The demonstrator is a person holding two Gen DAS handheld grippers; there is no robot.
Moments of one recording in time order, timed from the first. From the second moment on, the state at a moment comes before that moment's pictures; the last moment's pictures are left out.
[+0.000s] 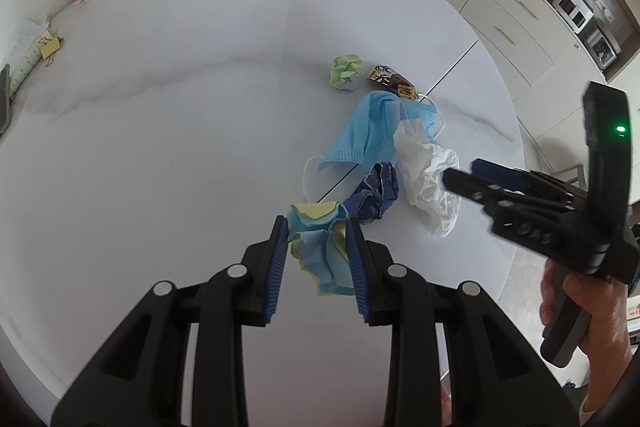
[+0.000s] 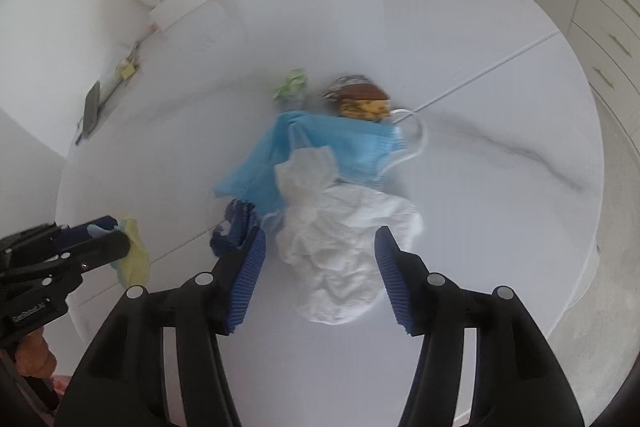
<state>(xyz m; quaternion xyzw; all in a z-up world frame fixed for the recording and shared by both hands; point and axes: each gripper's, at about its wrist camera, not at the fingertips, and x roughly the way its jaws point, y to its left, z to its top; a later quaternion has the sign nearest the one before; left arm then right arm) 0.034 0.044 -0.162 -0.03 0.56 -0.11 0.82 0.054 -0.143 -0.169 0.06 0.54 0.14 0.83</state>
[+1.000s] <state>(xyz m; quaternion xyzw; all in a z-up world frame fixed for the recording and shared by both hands) 0.032 0.034 -0.153 0.01 0.55 -0.20 0.81 0.008 -0.179 -0.129 0.10 0.54 0.03 0.84</state>
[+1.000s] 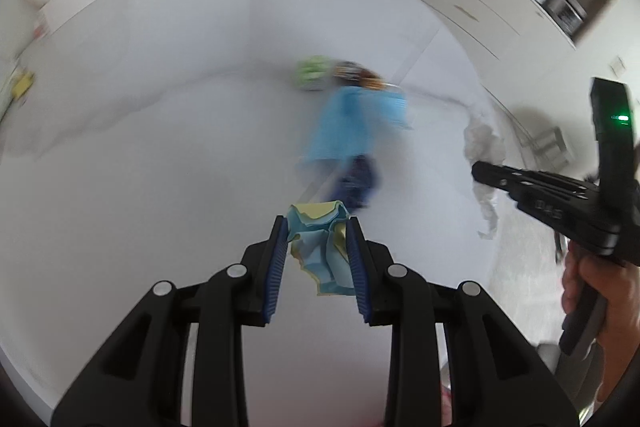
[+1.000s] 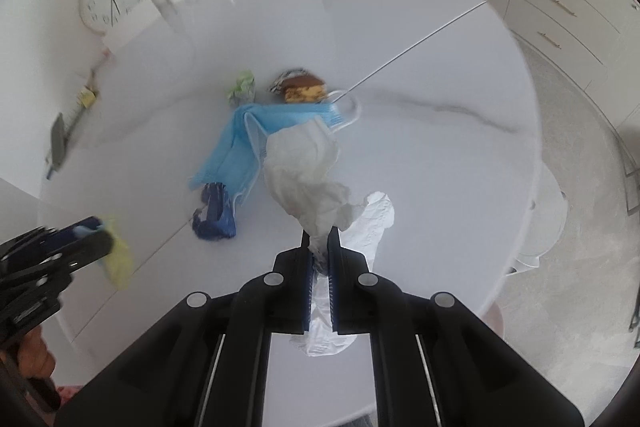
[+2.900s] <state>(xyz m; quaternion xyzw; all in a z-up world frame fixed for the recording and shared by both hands) 0.022 -0.015 -0.146 0.03 0.55 -0.15 0.82 -0.088 -0.309 -0.174 0.17 0.56 -0.03 0.81</state>
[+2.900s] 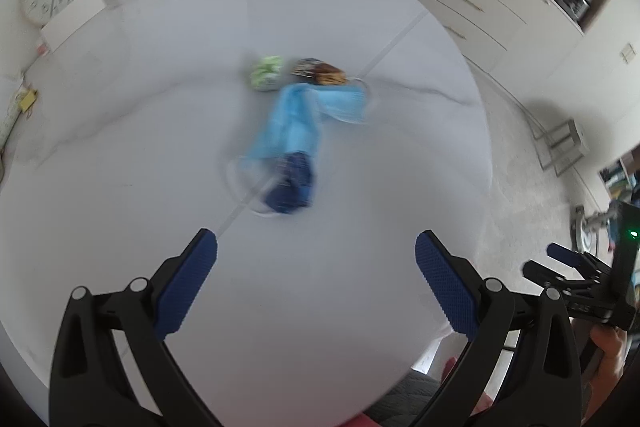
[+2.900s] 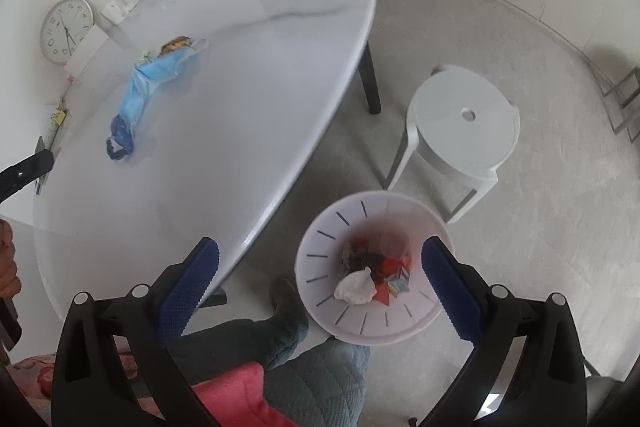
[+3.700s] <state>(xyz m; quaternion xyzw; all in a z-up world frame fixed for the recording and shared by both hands) 0.075 -0.037 -0.216 0.07 0.57 -0.17 0.80 -0.032 -0.253 -0.151 0.13 0.56 0.02 0.82</state>
